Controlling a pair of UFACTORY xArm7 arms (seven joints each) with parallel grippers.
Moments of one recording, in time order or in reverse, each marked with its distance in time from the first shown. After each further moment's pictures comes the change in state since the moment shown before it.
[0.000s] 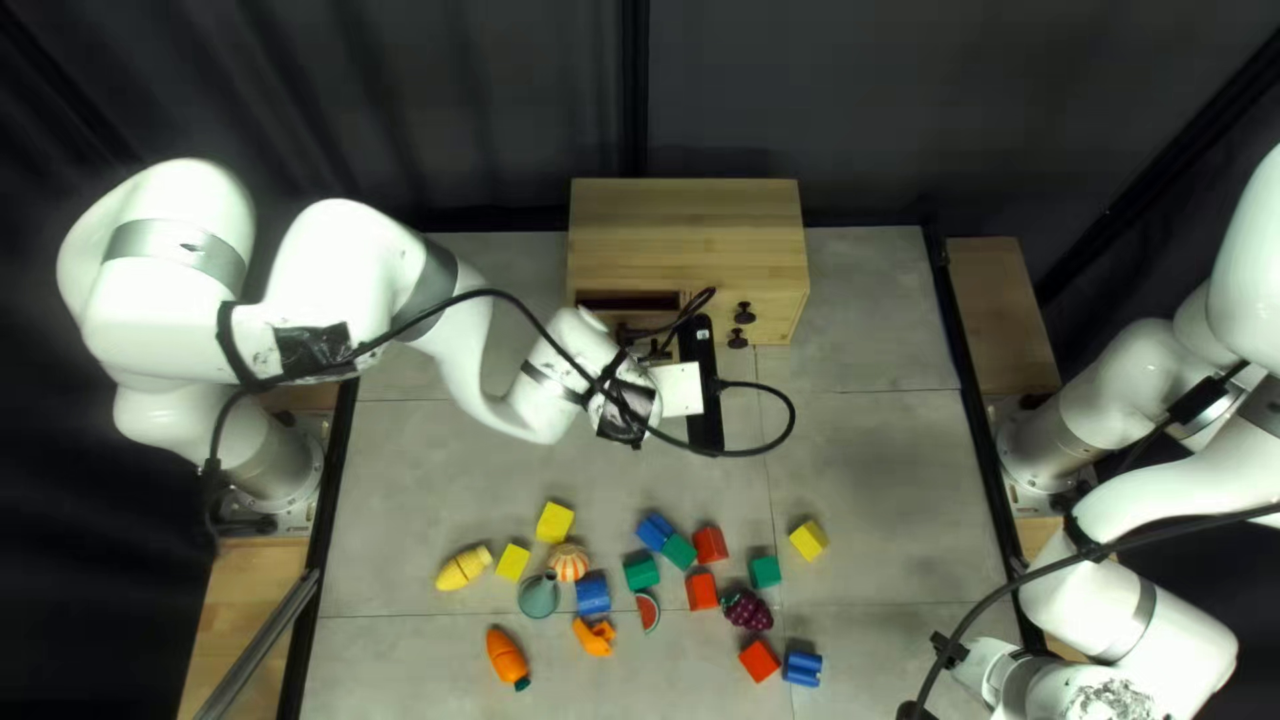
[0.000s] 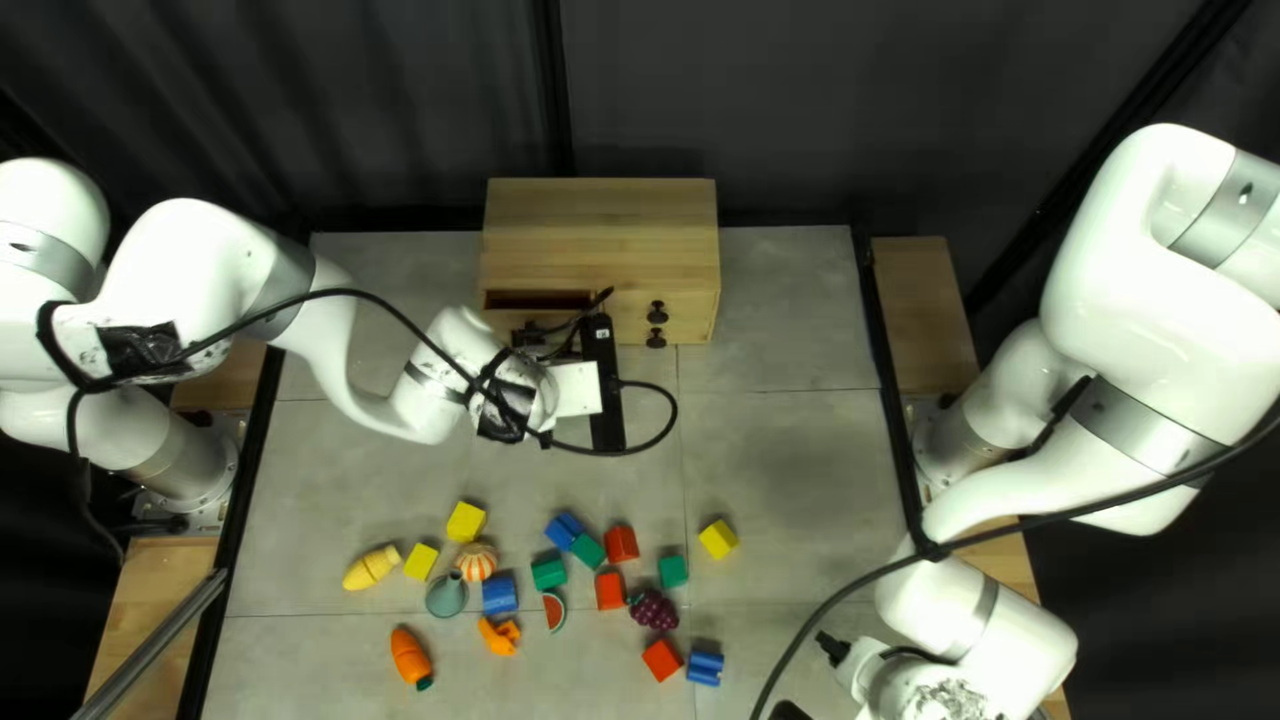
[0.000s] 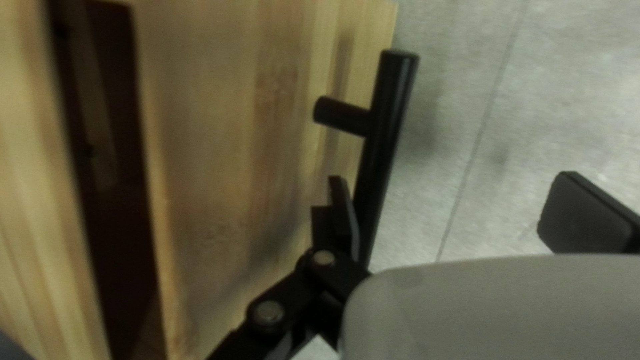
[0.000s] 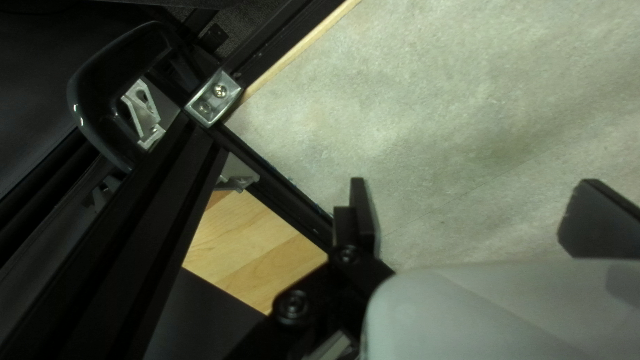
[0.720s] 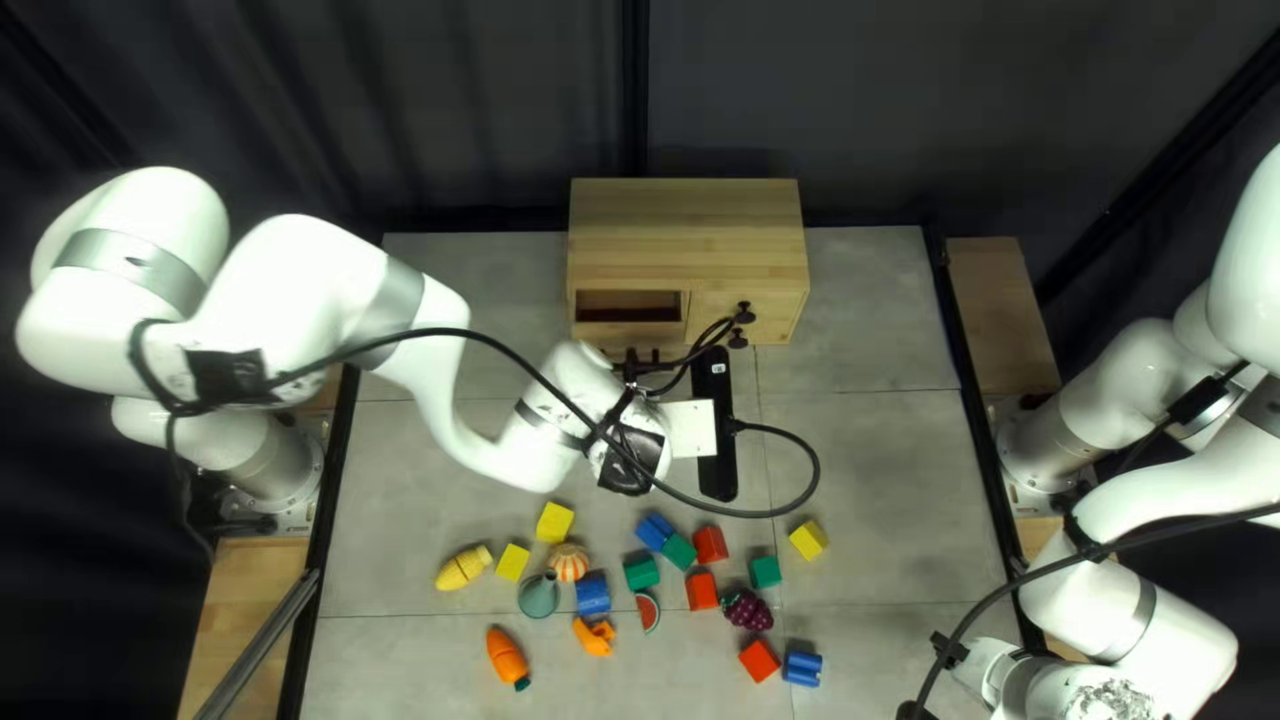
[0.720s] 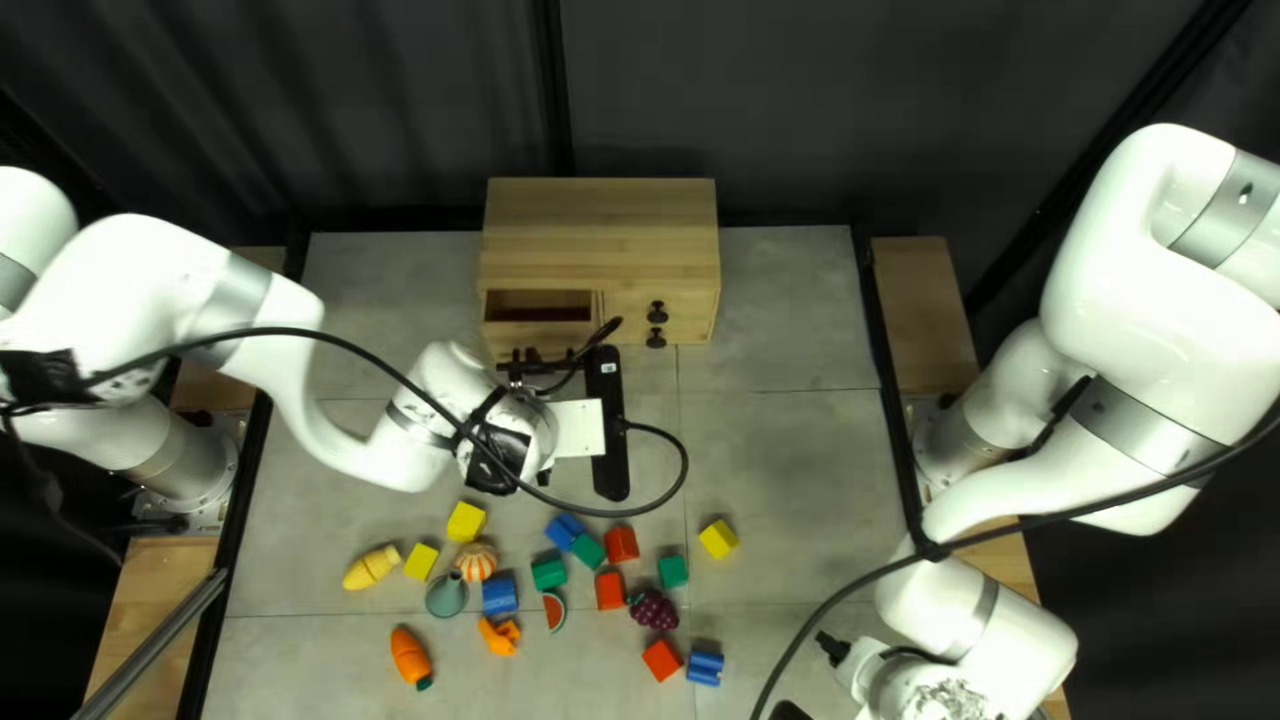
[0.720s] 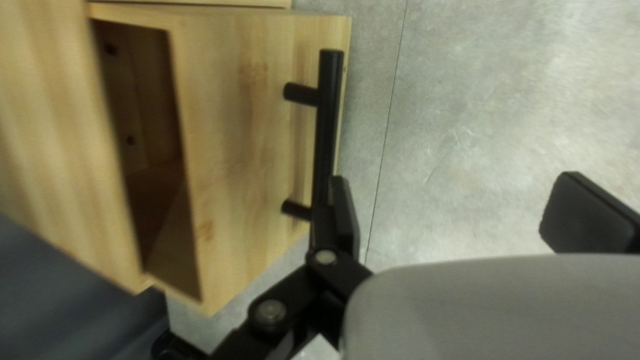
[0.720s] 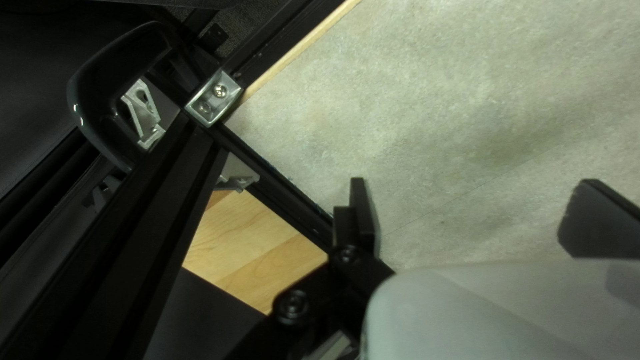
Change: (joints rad) left arm -0.042 -0.183 -0.069 0.057 -0.161 0.179 0.175; right arm 0.000 0.000 0.000 0.000 0.000 0.000 0.000
